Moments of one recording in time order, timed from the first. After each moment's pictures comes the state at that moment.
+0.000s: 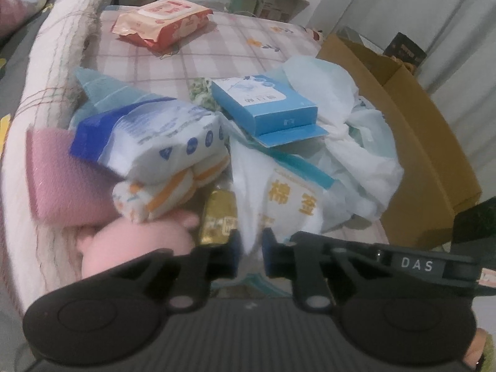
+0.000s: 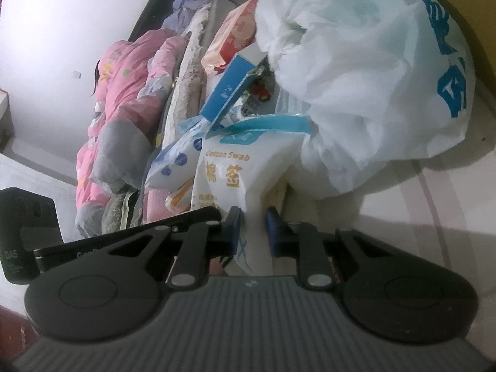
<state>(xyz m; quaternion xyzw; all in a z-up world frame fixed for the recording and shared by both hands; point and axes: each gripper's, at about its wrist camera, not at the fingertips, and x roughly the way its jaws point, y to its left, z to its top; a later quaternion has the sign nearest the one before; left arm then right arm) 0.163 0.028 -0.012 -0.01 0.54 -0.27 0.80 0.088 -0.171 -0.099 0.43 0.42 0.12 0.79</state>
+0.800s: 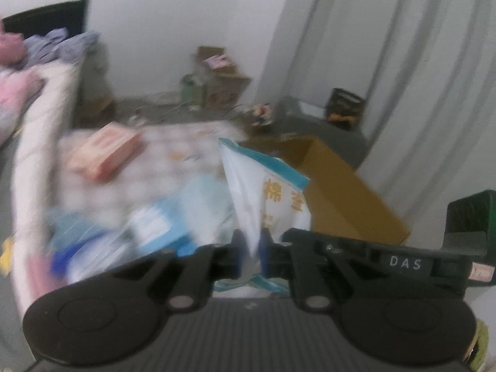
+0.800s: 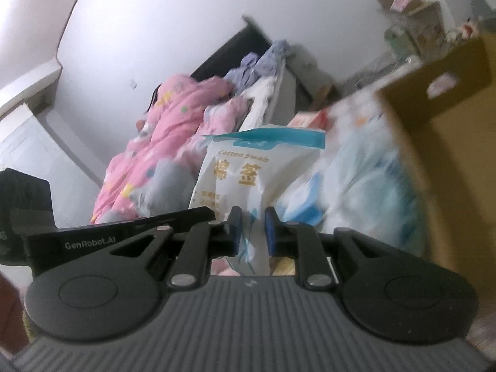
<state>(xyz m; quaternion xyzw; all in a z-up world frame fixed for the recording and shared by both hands) 0.114 -0.069 0.134 0.01 0.38 -0.34 0.86 0.038 -0.269 0.066 0.33 0.28 0.16 0.89</state>
